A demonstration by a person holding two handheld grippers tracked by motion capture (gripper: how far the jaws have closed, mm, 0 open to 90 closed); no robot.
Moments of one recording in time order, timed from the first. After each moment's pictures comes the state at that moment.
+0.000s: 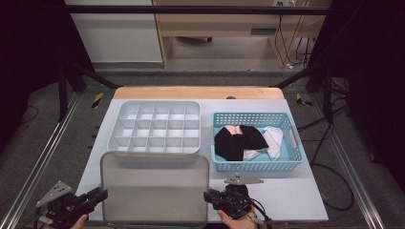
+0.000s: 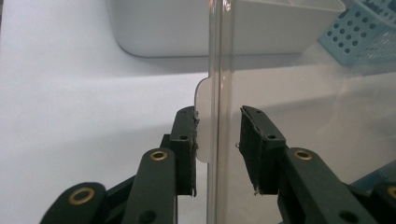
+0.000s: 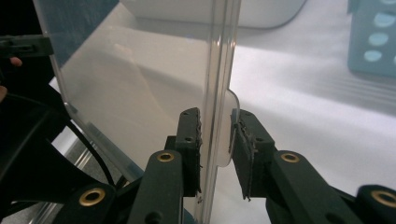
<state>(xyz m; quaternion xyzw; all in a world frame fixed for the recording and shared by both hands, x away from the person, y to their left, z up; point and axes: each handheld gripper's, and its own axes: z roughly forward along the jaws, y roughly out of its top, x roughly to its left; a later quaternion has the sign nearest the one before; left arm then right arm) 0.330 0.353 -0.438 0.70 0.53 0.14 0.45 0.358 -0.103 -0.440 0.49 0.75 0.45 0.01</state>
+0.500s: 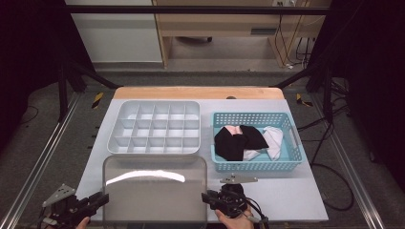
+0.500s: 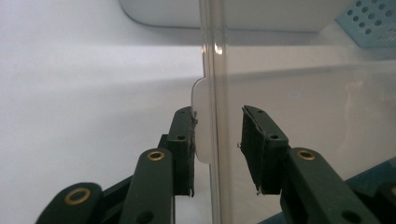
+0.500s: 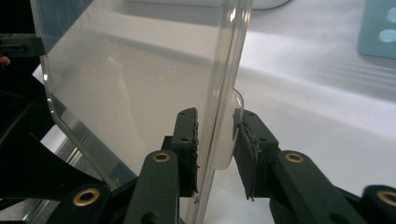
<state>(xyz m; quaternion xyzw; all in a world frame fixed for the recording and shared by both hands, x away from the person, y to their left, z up) 0.329 0.355 -0.454 0.71 0.55 0.13 0.43 0.365 -0.096 -0.454 0.49 0.76 0.43 0.00</state>
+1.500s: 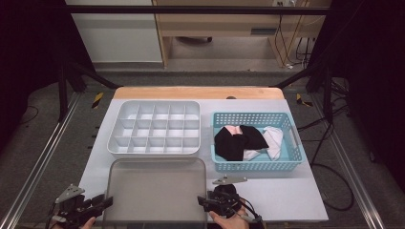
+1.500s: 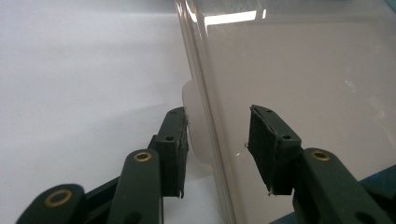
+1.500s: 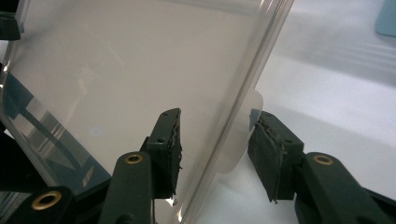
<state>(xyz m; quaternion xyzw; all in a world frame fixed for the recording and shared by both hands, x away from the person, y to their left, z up) 0.337 0.347 -0.466 0.72 0.56 0.12 0.38 0.370 -0.081 -0.470 0.49 0.78 0.39 0.02</state>
